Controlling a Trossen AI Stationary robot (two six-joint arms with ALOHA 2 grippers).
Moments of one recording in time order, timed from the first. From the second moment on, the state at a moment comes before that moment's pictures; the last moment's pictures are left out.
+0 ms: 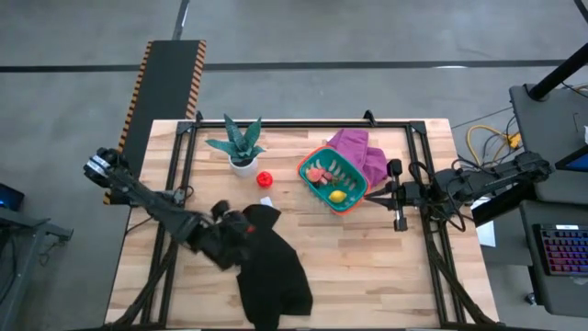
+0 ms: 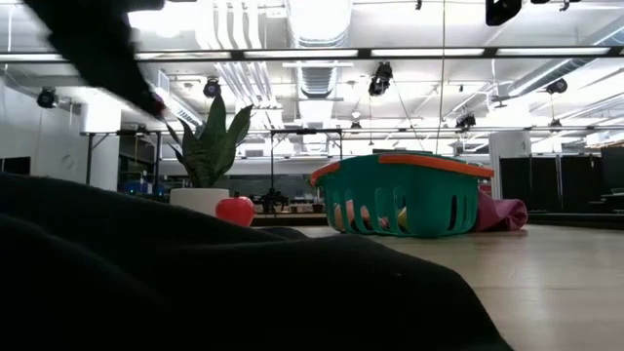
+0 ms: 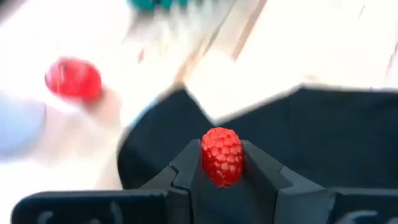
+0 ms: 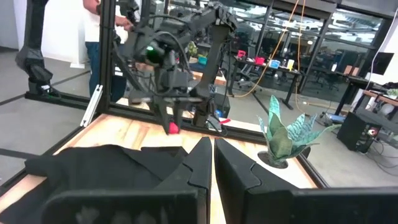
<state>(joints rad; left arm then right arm) -0.58 1.34 0.95 -0.73 -0.61 -0.90 0.29 0.60 0.48 0.11 0.24 -0.19</state>
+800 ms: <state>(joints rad) 0.03 1.59 1.15 -0.04 -0.09 0.05 0.29 0.60 0.48 0.09 0.24 -0.23</state>
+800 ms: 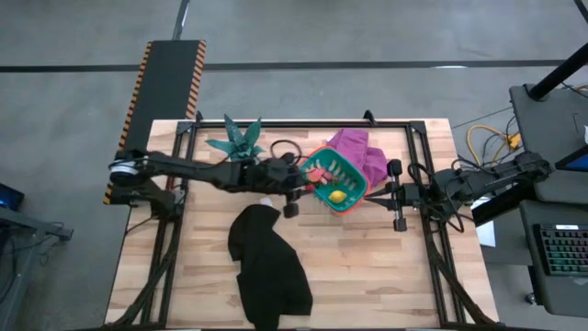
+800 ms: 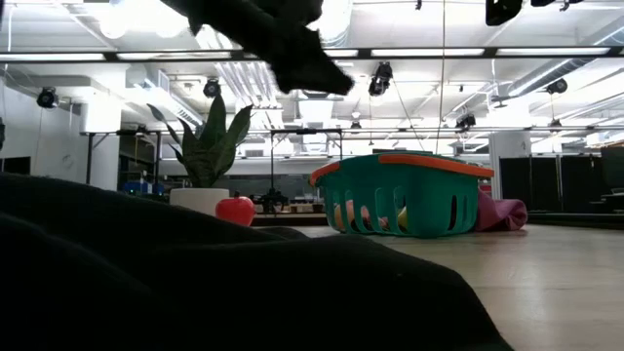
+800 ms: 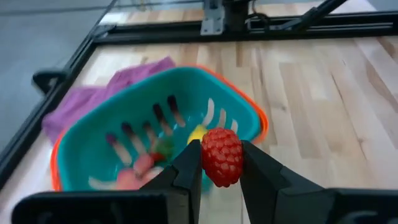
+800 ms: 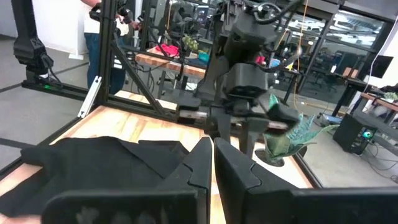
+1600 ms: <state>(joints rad) 0.18 2.03 1.56 -0.20 0.02 0.14 0.29 0.60 0.48 0.06 0.24 -0.25</state>
